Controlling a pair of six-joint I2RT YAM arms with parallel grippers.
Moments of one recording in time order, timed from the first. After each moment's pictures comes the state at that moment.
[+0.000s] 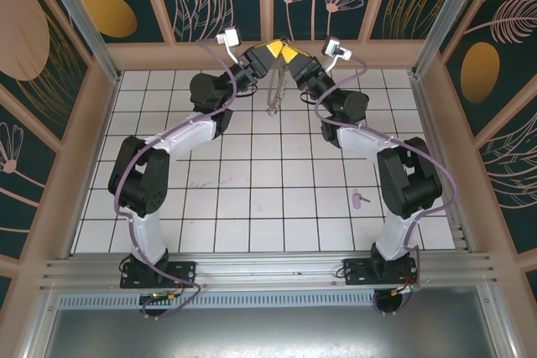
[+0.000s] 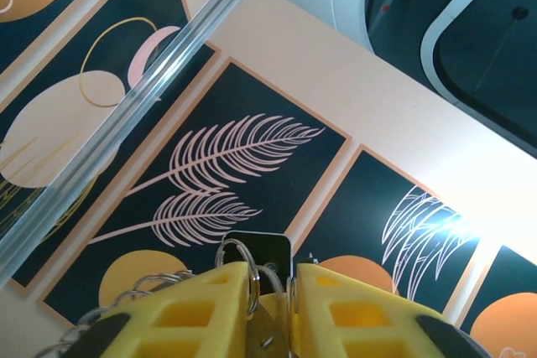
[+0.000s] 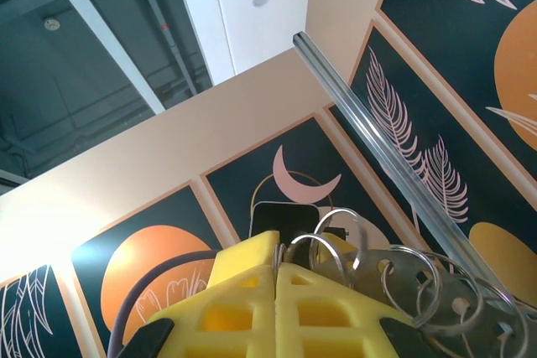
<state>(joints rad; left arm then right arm) -0.50 1.91 1.42 1.21 0.58 -1.18 0.44 1.80 1.18 1.48 -0.53 1.18</state>
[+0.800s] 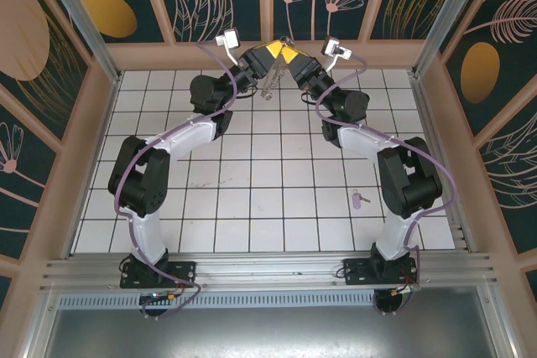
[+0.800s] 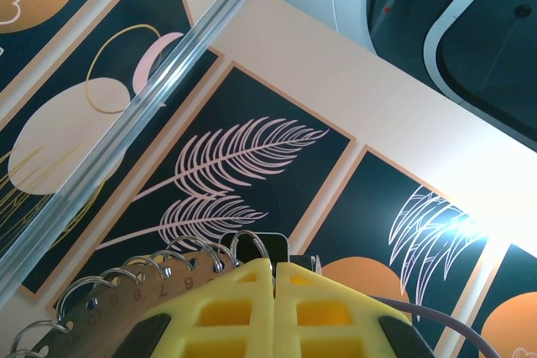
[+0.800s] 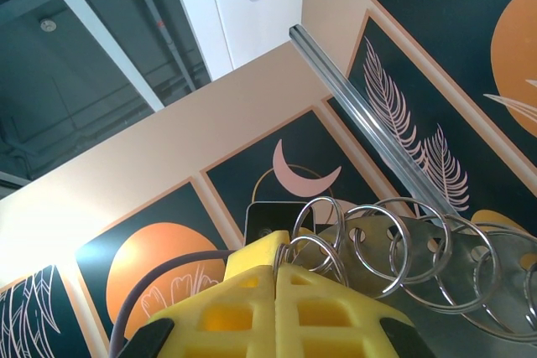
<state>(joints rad) -0.50 1.91 1.40 1.23 0.57 -1.15 0.43 1.80 1.18 1.47 -0.54 1.21</state>
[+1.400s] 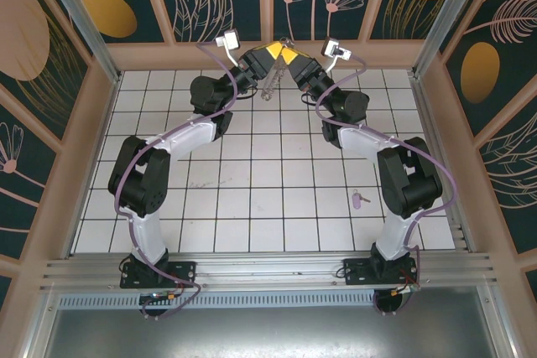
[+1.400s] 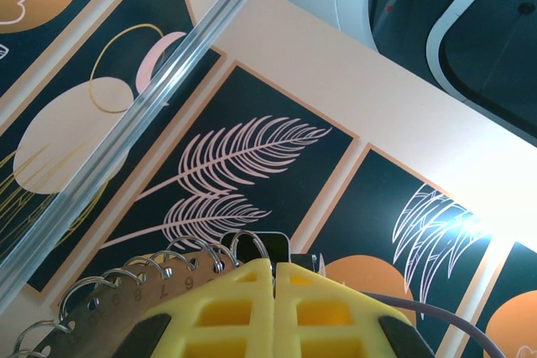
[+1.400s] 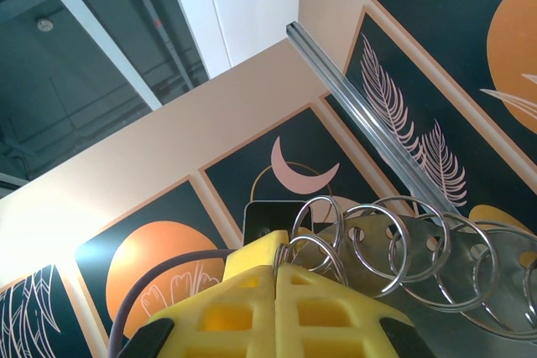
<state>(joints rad) -0.50 1.91 1.39 1.24 0.56 -1.14 0.43 1.80 1.17 1.47 -0.55 1.21</state>
